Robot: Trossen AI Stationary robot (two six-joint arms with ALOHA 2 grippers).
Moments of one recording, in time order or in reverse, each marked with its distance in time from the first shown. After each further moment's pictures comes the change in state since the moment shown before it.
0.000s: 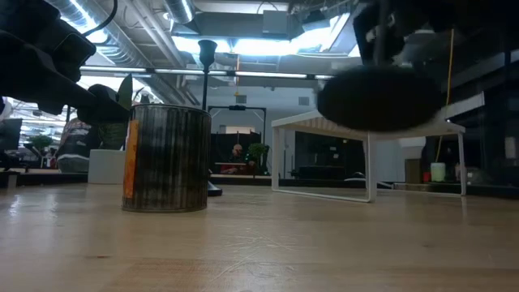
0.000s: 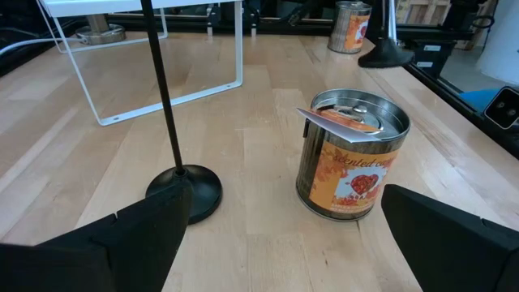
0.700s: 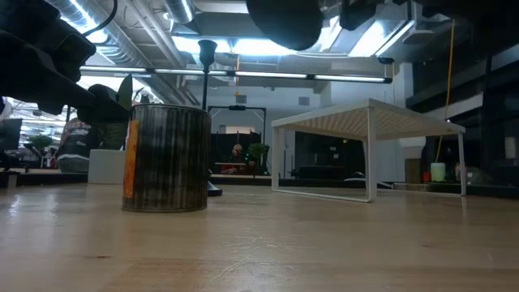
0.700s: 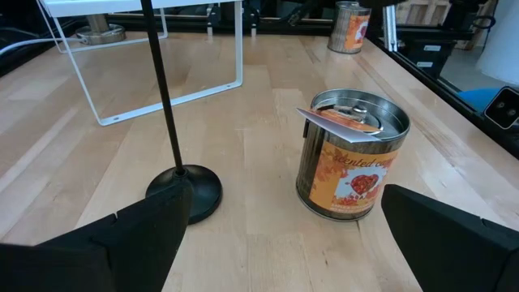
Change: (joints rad) left arm 0.000 0.000 0.000 0.000 0.000 0.000; right arm -0.095 -0.002 0.000 0.292 0.002 -0.167
